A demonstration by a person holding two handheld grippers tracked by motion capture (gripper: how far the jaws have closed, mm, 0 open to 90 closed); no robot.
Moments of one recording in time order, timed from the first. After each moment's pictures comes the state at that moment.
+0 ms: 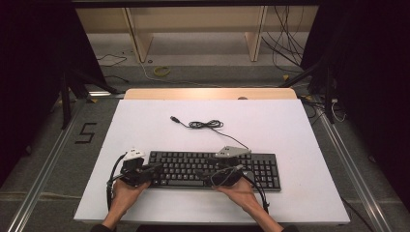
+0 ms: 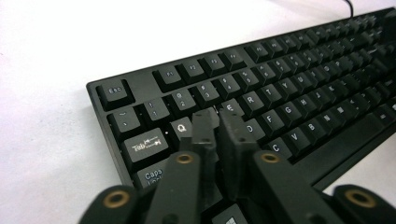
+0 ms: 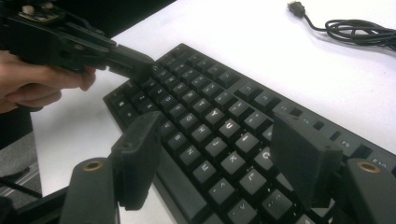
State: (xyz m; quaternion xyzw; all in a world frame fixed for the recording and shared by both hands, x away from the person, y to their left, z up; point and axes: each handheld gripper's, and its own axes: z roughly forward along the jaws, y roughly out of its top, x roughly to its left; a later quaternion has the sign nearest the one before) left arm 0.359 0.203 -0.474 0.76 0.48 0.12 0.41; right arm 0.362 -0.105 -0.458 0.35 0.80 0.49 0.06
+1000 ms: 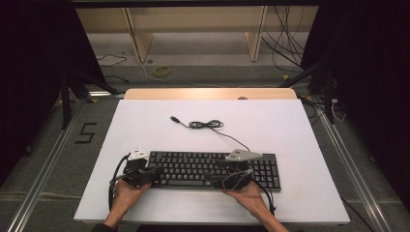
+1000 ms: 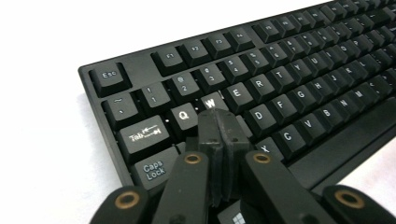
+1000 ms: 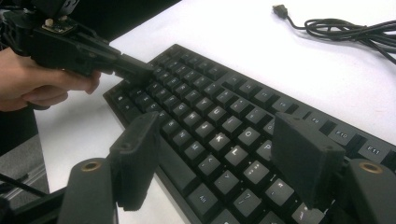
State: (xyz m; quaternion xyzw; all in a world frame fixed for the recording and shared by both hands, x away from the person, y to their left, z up) left arm 0.361 0.199 -0.479 0.78 0.48 0.11 0.39; right arm 0.351 -0.128 -0.458 0.35 0.79 0.50 0.07
